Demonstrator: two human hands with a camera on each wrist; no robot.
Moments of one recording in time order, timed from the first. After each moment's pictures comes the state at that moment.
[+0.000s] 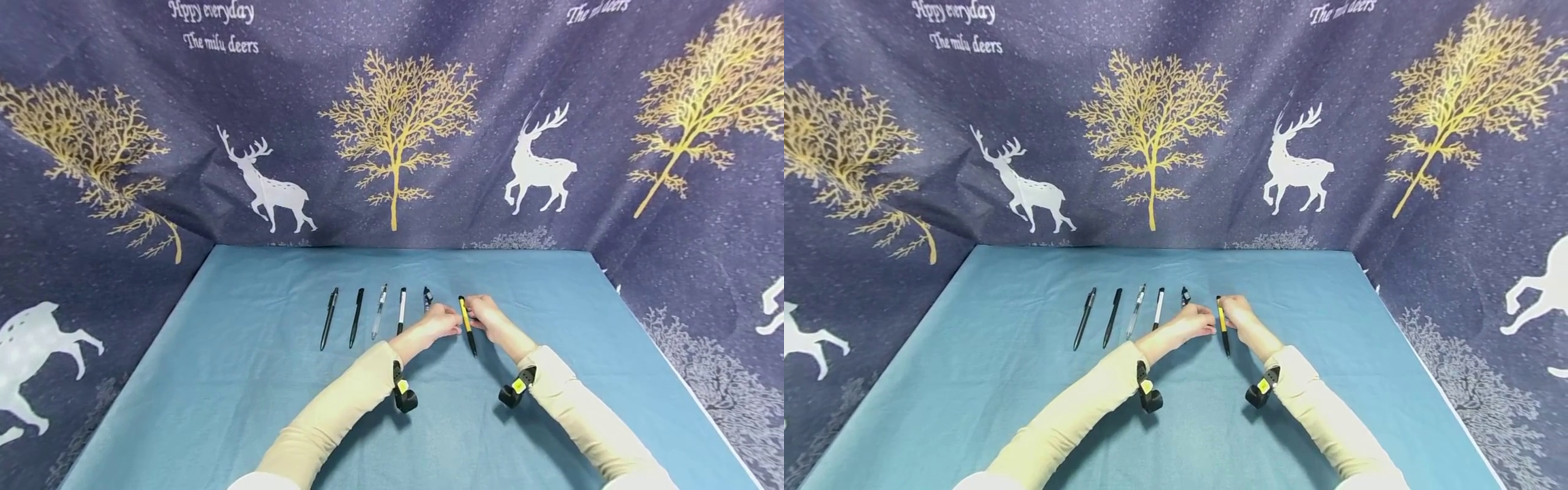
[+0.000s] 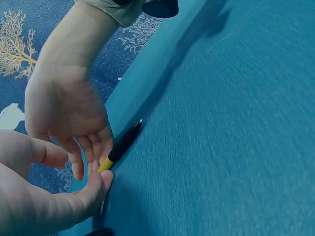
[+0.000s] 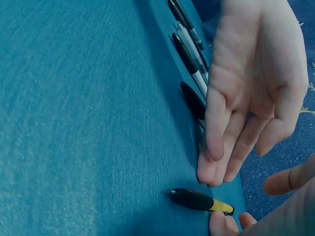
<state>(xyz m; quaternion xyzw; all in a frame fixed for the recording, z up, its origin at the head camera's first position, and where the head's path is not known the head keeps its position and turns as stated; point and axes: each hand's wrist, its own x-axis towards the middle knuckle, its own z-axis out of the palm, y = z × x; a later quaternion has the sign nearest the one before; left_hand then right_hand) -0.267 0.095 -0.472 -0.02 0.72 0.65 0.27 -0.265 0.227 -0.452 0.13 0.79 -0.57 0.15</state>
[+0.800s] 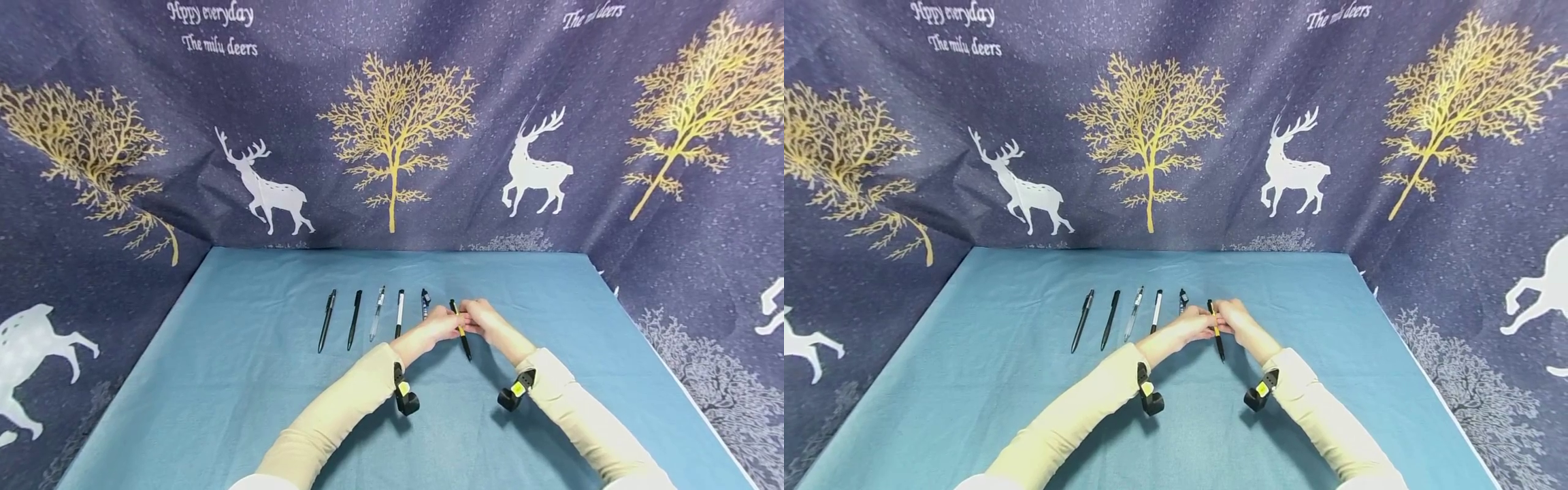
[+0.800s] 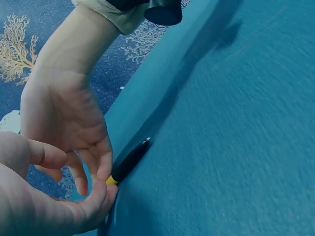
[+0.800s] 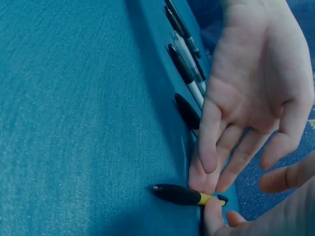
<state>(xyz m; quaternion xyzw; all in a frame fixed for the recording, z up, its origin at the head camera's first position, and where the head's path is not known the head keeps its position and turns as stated) -0.264 0.099 -0.471 0.01 0.71 0.65 0.28 -0.261 0.222 -0.449 0.15 0.76 -0.60 0.17</state>
